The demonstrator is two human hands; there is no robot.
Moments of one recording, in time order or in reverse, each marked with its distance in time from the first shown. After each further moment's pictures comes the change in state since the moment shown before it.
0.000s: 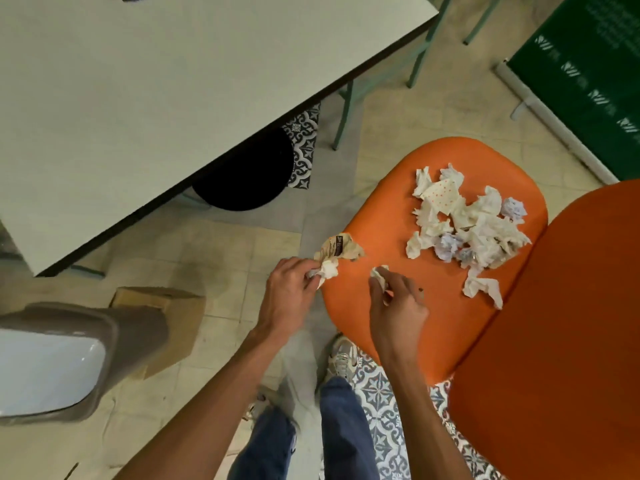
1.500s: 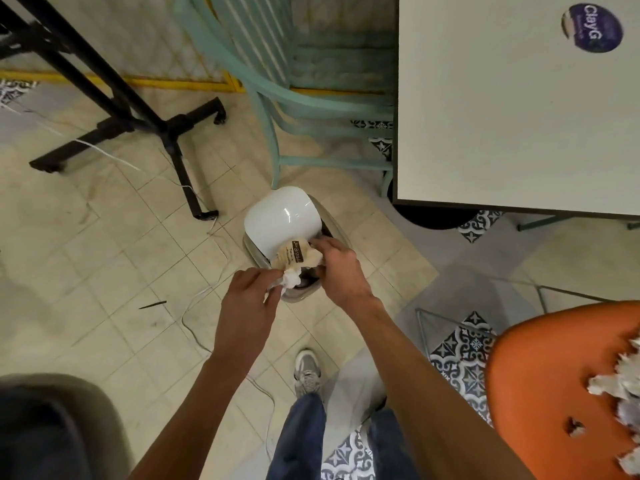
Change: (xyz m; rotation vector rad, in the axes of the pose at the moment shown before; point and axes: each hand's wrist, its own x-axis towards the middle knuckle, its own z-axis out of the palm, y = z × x) left_hand -0.301 -0.217 -0.286 0.176 0.615 -0.494; right_hand -0.252 -0.304 0.275 -0.274 -1.054 -0.871
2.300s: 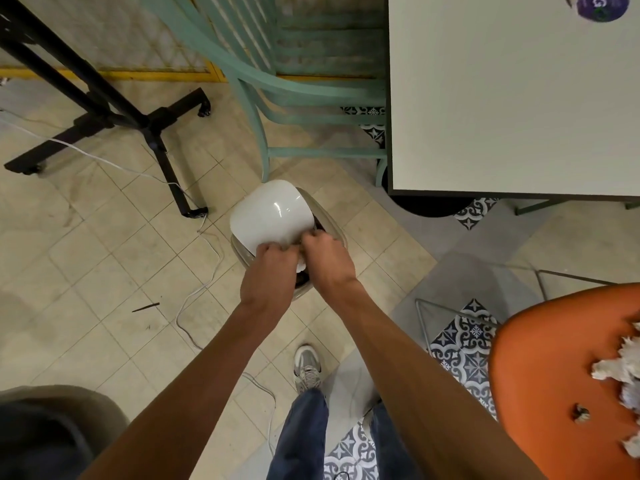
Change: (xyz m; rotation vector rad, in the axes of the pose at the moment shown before) left_hand 0.068 0.025 0.045 0.561 -0.403 0.011; right_hand 0.024 -0.014 0.005 -0.352 -0.077 0.020
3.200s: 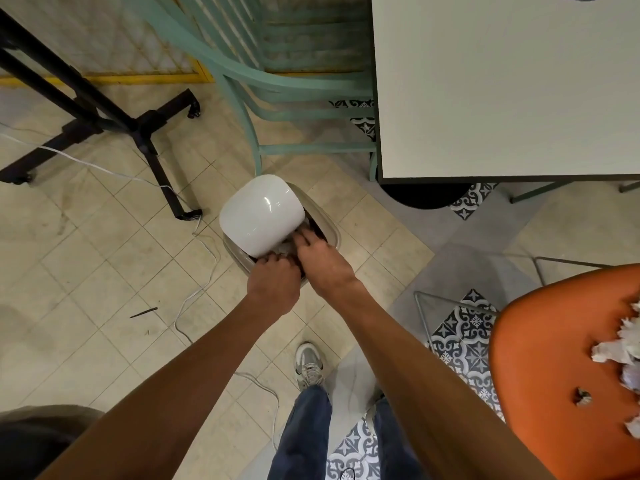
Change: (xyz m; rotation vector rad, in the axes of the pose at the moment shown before) left_hand 0.009 0.000 0.044 0.297 -0.137 0.208; right_hand -0.003 0.014 0.030 0.034 -0.043 -0.078
